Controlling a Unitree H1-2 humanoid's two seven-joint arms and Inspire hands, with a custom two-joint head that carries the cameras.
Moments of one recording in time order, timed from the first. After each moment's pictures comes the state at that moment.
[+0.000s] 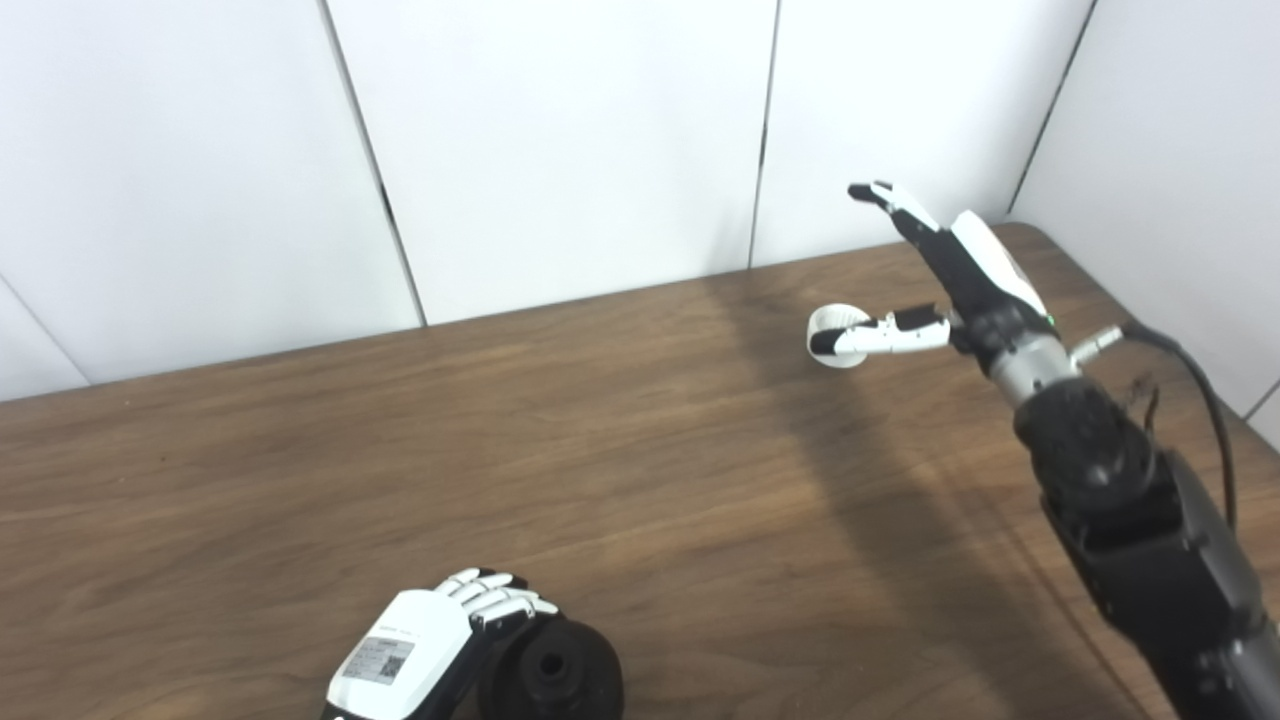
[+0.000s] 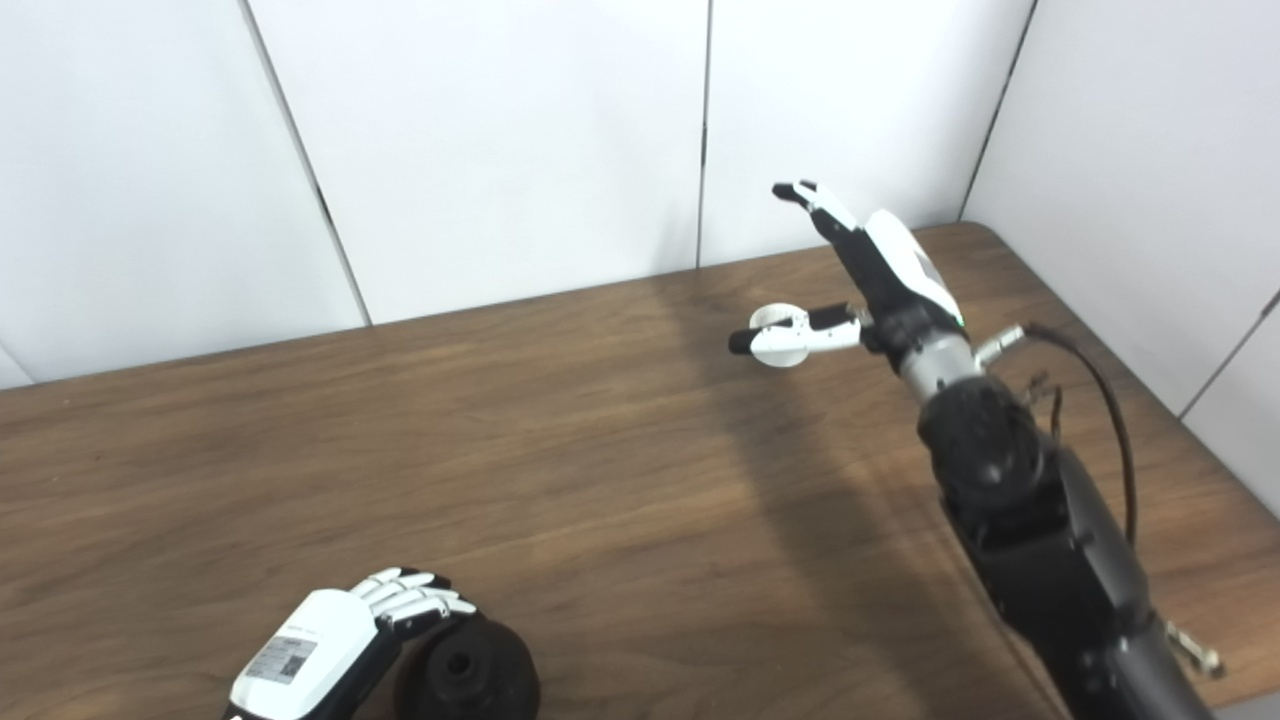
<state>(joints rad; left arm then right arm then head) 0.05 0.38 -0.41 -0.32 0.83 -0.13 -0.27 -0.24 -0.57 -0.02 -0.33 -0.39 0.46 0.16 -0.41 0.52</state>
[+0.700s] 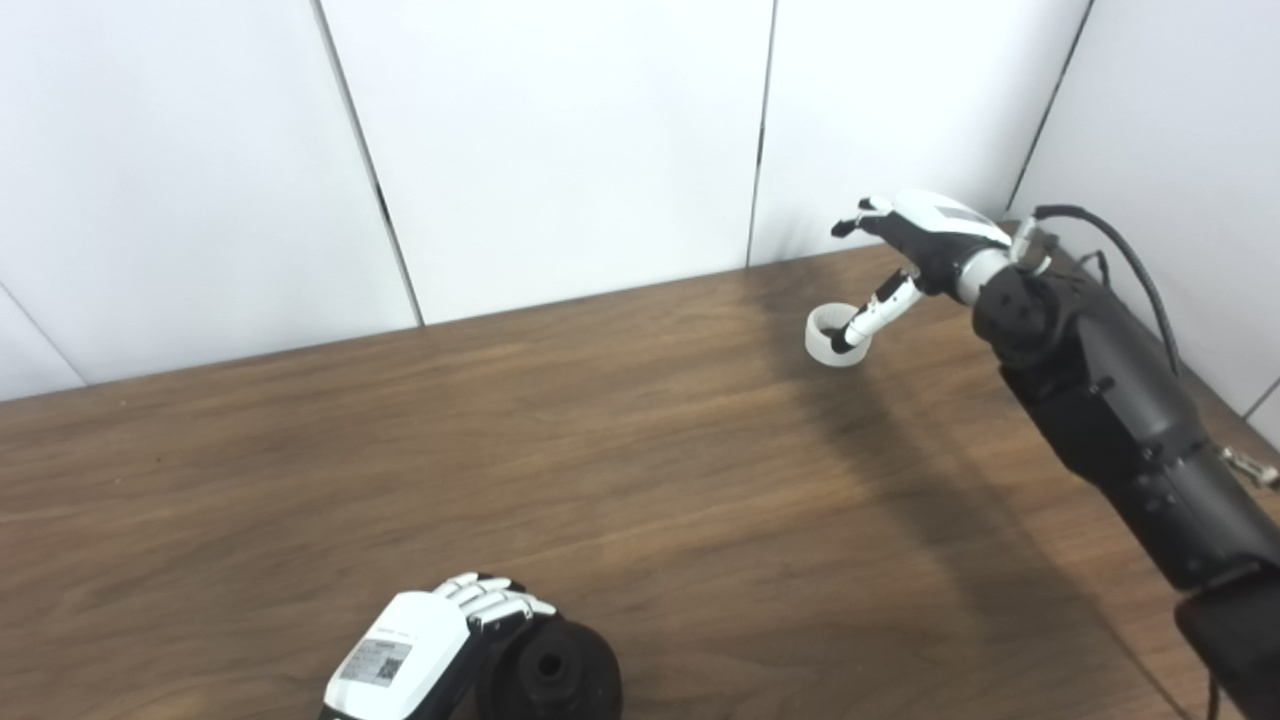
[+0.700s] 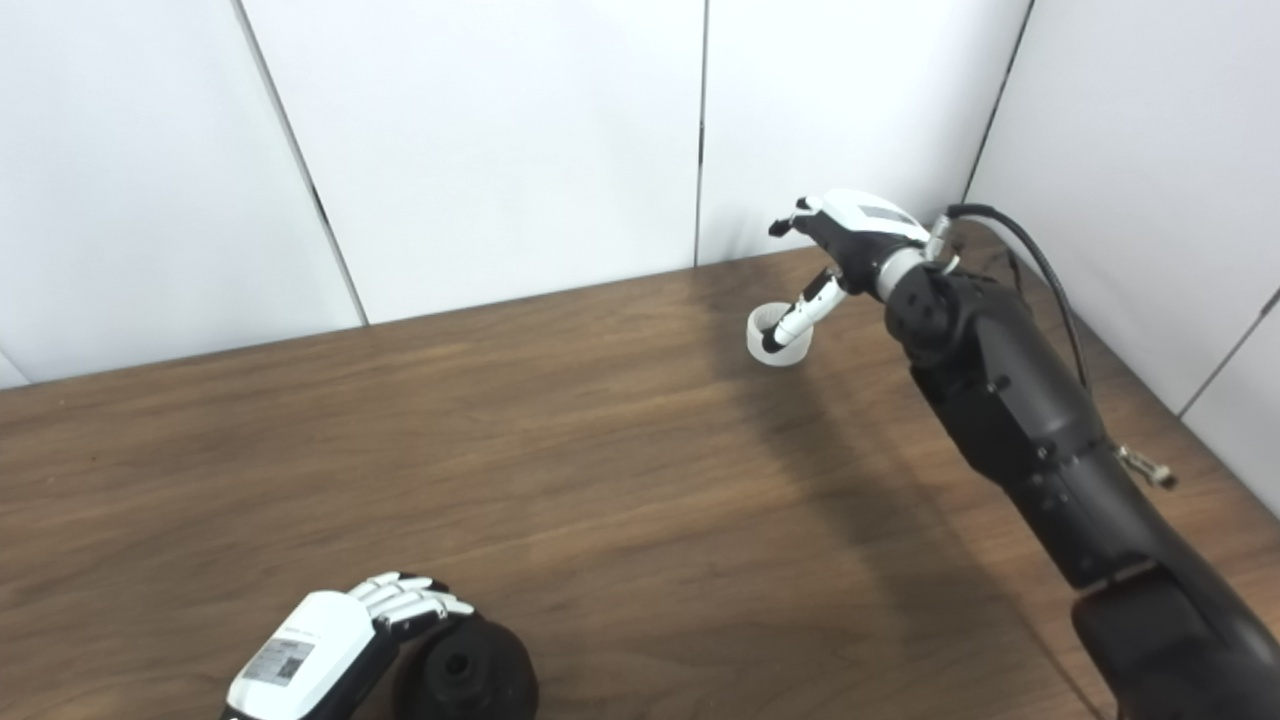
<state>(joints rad) 0.05 0.37 -0.41 -0.33 0.83 -0.12 -0.28 -0.51 -0.66 0.16 0.05 -0.74 0.47 0.54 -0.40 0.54</state>
